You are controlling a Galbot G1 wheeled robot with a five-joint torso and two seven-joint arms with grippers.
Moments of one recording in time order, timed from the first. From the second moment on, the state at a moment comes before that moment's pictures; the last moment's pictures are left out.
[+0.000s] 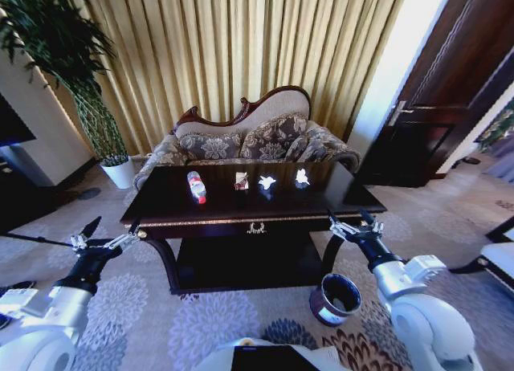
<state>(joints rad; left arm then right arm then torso) 1.85 -1.31 -1.14 -2.49 -0.62 0.23 0.13 -1.66 1.30 0.87 2.42 0.51 -0.32 -0.07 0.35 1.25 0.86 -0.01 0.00</state>
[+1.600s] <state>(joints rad) 1.88 -1.33 -1.17 -2.50 -0.63 0.26 0.06 -0.70 0.96 0.23 1.68 0.79 -0.53 0.15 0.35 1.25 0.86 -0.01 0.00</state>
